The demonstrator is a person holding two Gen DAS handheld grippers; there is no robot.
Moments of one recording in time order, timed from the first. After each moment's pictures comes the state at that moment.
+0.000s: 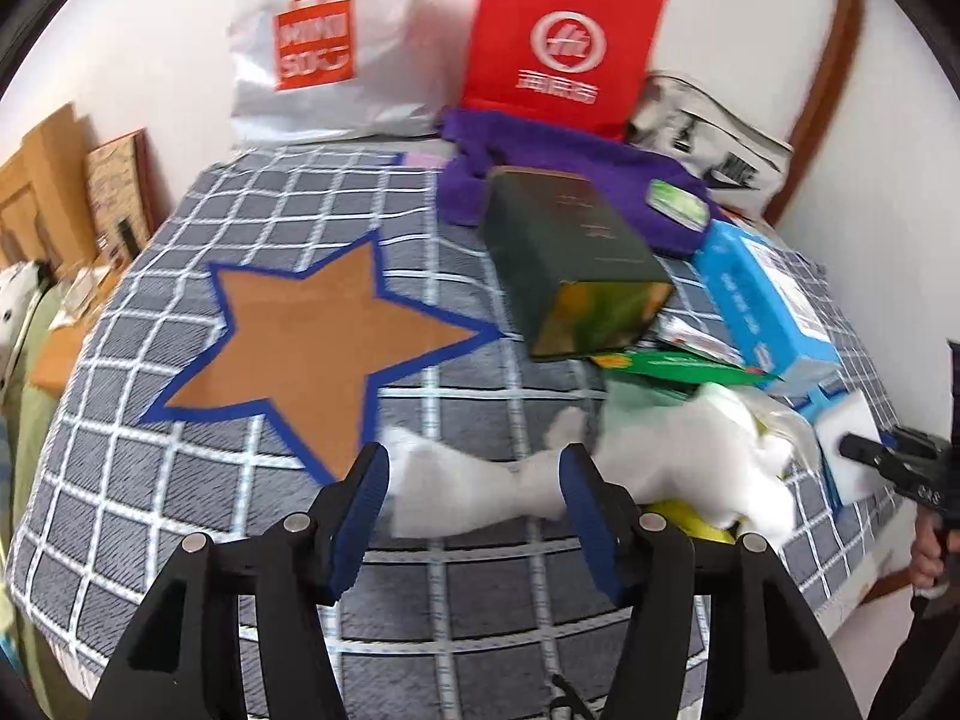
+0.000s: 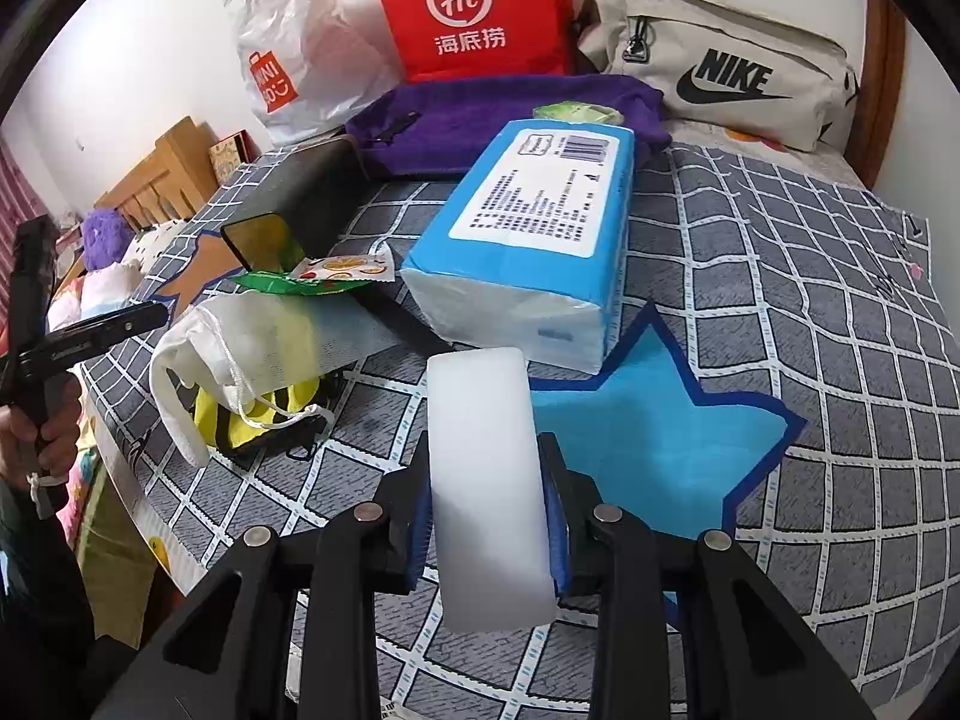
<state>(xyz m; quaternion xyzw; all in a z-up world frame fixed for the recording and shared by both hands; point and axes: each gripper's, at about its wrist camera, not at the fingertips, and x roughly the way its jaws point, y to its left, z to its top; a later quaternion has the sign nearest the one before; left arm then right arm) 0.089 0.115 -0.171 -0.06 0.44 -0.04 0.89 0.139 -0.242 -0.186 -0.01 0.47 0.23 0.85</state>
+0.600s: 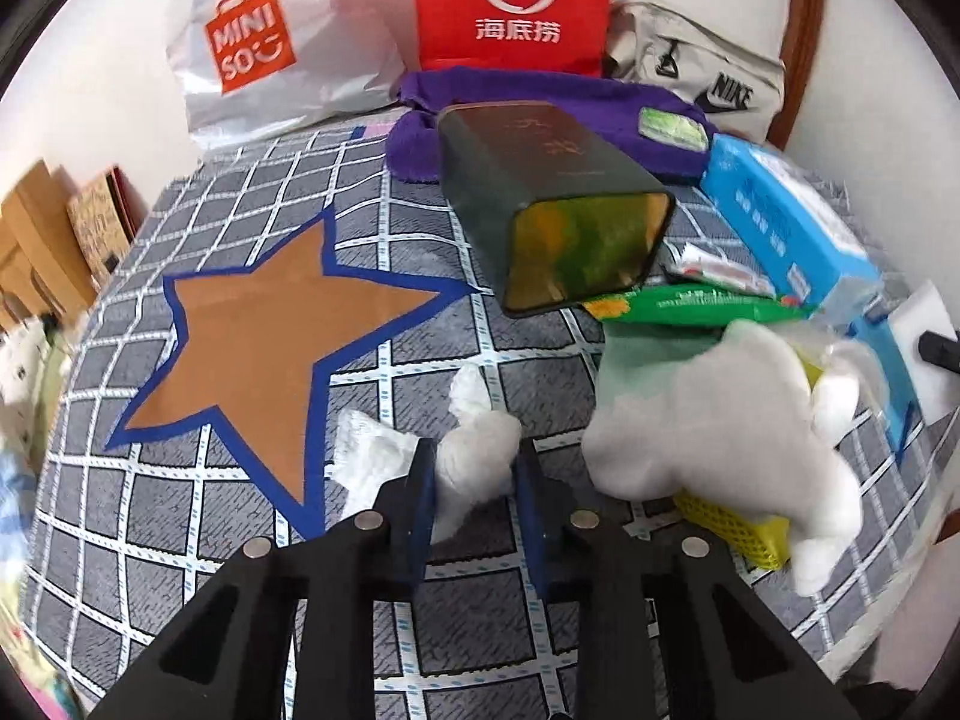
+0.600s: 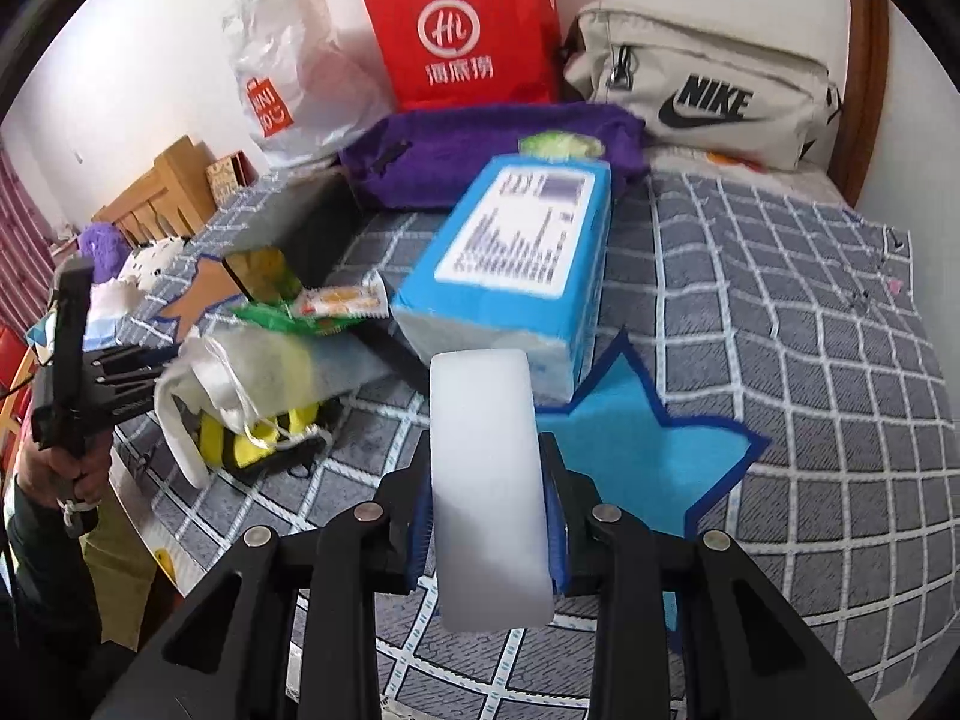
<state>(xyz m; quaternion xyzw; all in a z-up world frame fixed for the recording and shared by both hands) 0.103 0.089 -0.195 0.00 0.47 -0.03 0.88 0.137 -0.252 -0.159 -0.01 0.44 0.23 0.87</state>
